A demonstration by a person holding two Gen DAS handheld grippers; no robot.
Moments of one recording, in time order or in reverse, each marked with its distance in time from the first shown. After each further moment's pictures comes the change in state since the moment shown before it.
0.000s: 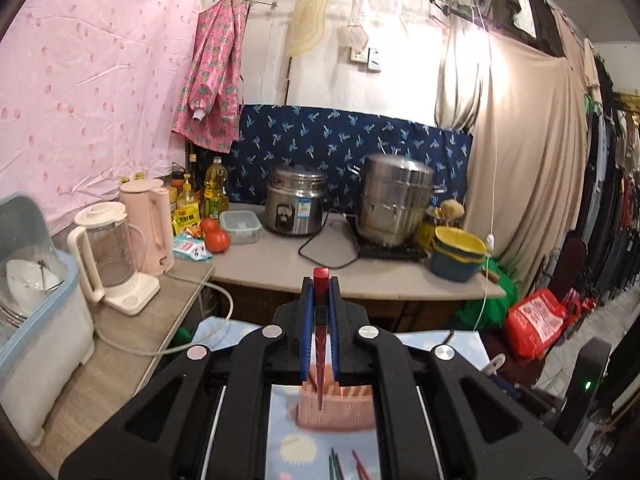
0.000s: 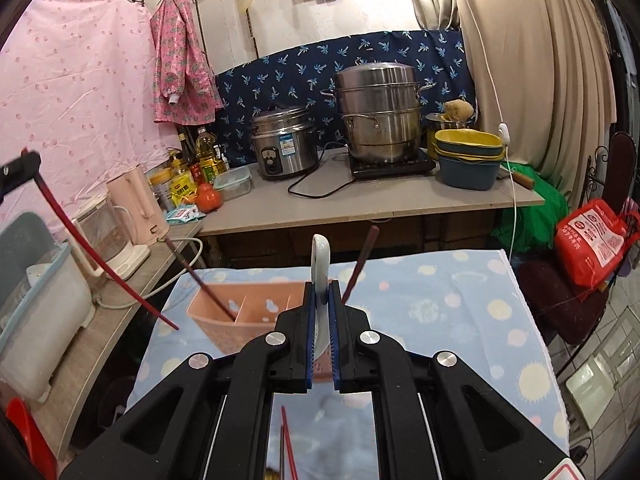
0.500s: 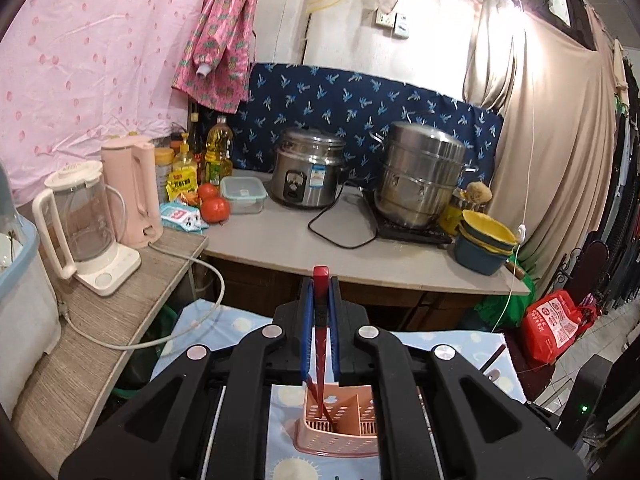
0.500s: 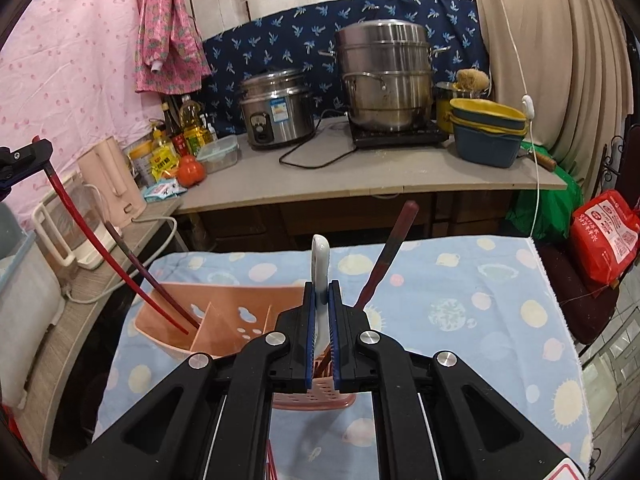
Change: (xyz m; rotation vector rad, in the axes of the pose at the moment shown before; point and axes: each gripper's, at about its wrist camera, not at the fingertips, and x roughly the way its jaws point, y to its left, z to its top) left arm 0.109 0.021 -0.030 -0.047 0.113 0.032; right arm 0.100 0.001 -0.010 -0.014 0.103 -0.017
